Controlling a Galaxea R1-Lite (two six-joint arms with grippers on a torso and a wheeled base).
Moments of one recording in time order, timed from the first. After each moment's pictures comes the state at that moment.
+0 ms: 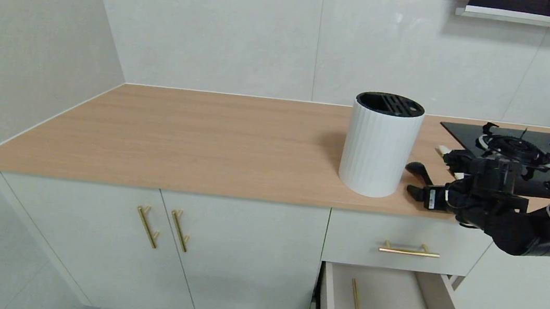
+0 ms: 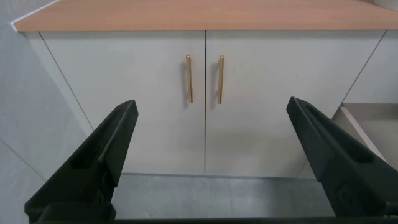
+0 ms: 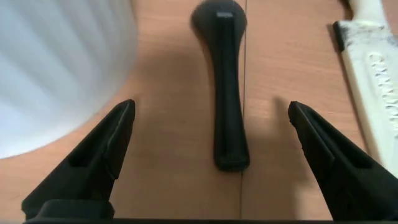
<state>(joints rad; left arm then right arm) 0.01 0.00 0.00 0.00 0.03 0.00 0.08 2.16 -1.14 -0.70 -0.02 -0.07</state>
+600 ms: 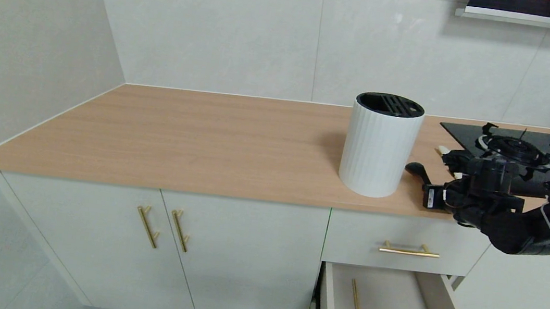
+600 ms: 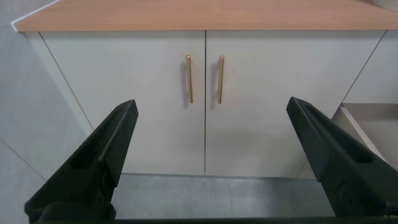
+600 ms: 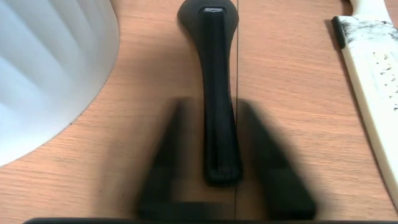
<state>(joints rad) 0.01 0.00 0.00 0.00 0.03 0.00 0.08 2.19 -1.16 -0.70 -0.04 -0.06</state>
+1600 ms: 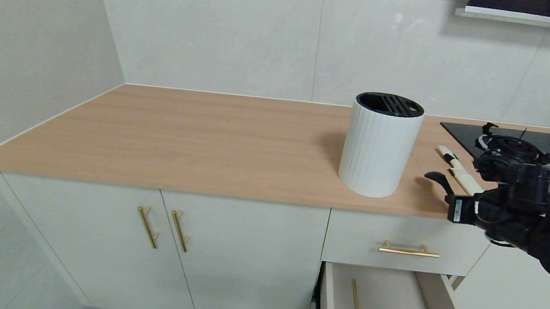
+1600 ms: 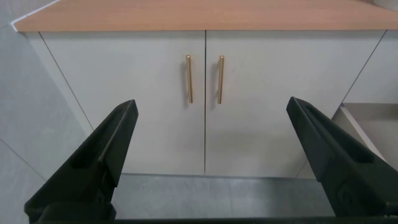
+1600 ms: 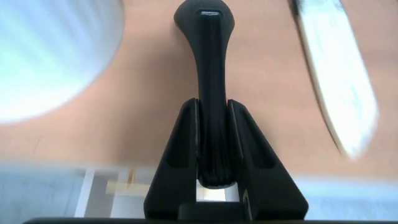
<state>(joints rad) 0.01 0.00 0.00 0.00 0.03 0.00 0.08 1.91 -0.86 -0.69 -0.06 -0.02</state>
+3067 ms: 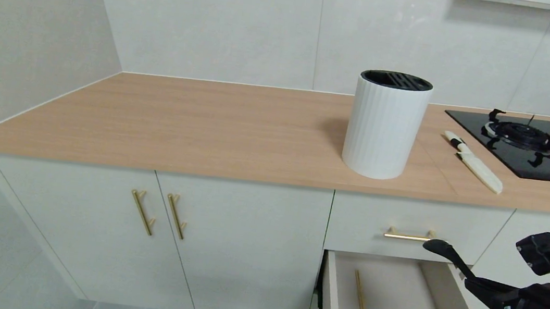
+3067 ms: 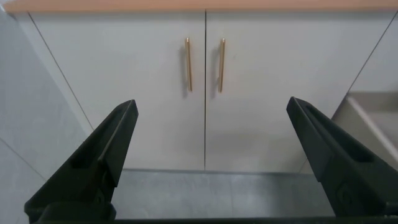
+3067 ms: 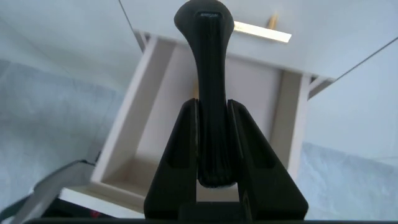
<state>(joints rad) 0.01 0.00 0.00 0.00 0.03 0.00 0.21 1.44 -0.25 -0.70 0.03 -0.06</state>
